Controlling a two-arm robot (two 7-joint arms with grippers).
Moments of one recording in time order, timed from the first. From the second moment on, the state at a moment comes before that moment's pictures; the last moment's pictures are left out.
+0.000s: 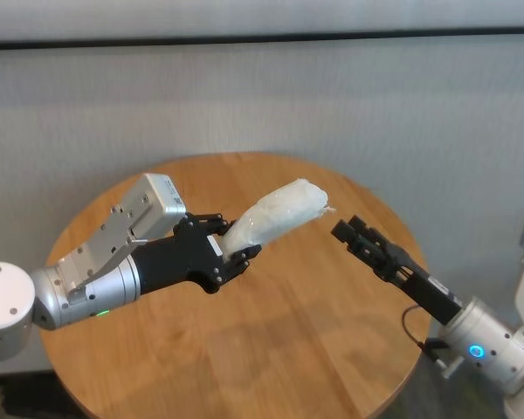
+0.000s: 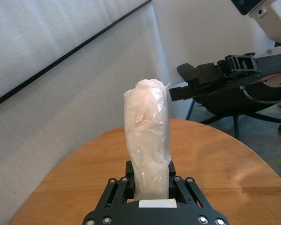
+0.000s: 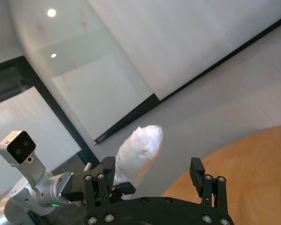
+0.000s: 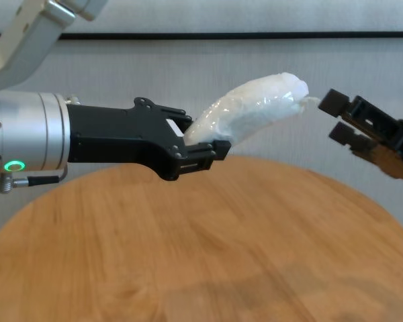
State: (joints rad) left arm -0.39 0.52 0.53 -1.56 -0.21 -0.02 -0.60; right arm 0.20 0.43 -0.36 -1.33 1.11 0.01 0.81
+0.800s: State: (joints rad) left arm -0.39 0.52 0.53 -1.56 -0.21 -0.02 -0.60; right arm 0.30 0.35 -0.45 -1.22 1.20 0.07 0.86
